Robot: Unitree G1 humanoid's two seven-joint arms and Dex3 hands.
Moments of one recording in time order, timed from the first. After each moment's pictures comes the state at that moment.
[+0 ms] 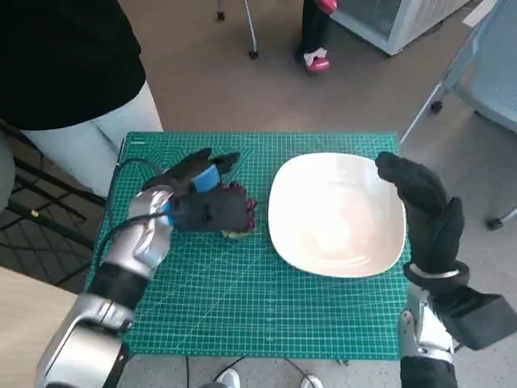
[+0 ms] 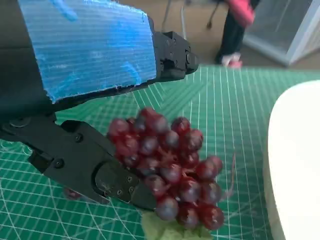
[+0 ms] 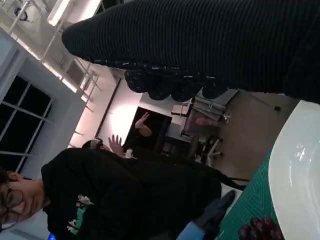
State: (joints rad) left arm -0.88 0.34 -0.36 0.78 0.69 0.11 -0.35; right arm -0.45 -0.16 -0.18 0.50 0.29 -0.78 0.44
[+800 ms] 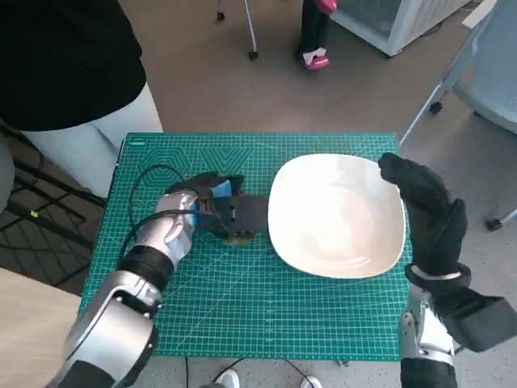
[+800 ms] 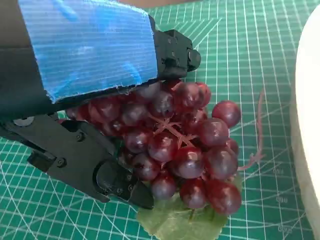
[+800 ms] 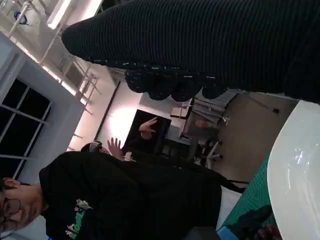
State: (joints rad) left arm -1.04 0.22 -0.47 1.23 0.69 0.06 -0.26; right arm -0.44 -0.16 -0.19 0.50 0.29 -0.78 0.44
